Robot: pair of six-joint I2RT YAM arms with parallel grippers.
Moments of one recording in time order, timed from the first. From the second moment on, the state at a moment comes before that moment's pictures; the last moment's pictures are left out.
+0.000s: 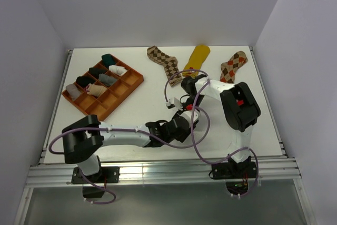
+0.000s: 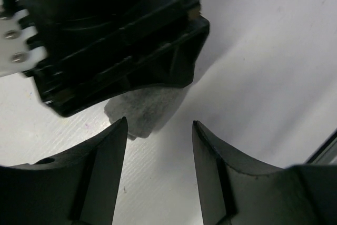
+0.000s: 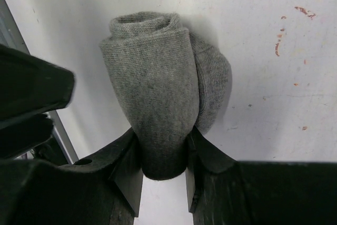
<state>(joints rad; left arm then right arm) -1.26 1.65 0.95 0.04 -0.40 -0.25 0.49 1.93 1.25 -1.07 -0.49 -0.95</state>
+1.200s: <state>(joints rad) -1.28 1.95 1.23 -0.19 -0.44 0.11 0.46 2.08 1.40 -1.28 -0.50 -0.96</state>
